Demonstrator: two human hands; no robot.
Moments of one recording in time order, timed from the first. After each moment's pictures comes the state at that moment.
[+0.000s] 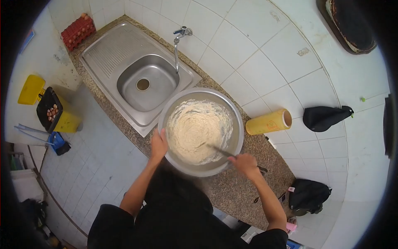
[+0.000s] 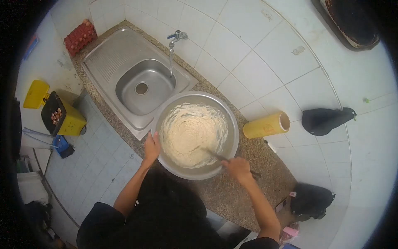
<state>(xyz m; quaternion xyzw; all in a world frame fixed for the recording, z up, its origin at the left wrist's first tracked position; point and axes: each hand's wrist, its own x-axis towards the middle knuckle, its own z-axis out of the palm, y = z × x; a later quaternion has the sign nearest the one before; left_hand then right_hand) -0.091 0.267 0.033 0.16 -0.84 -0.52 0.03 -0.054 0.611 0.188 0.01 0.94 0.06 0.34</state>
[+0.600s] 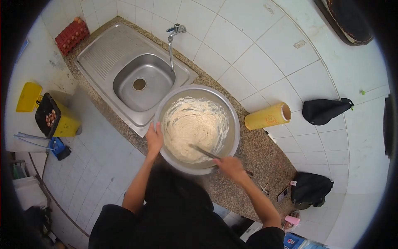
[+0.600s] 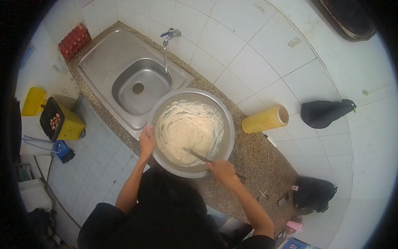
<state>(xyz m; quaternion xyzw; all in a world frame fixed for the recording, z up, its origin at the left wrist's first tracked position) -0.111 0.258 0.039 0.16 -0.82 -0.54 0.07 -0.023 0.575 0.145 0.00 0.95 -0.05 0.31</state>
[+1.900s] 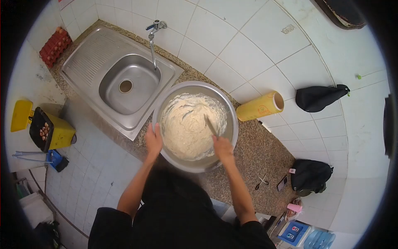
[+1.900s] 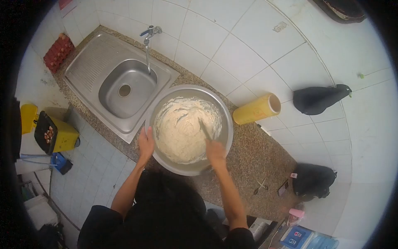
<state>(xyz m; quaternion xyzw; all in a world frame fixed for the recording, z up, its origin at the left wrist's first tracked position) -0.112 0.292 0.030 0.13 -0.80 -0.58 0.07 -0.057 0.584 0.089 0.18 0.97 -0.05 0.16</state>
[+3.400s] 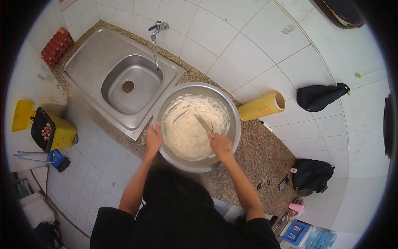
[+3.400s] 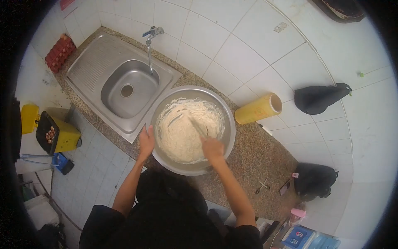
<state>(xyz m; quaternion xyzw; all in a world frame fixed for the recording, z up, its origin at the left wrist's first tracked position) -0.123 0.279 0.018 0.09 -0.82 -0.56 0.06 -0.080 0.560 0.104 0.13 0.97 -0.03 0.20</state>
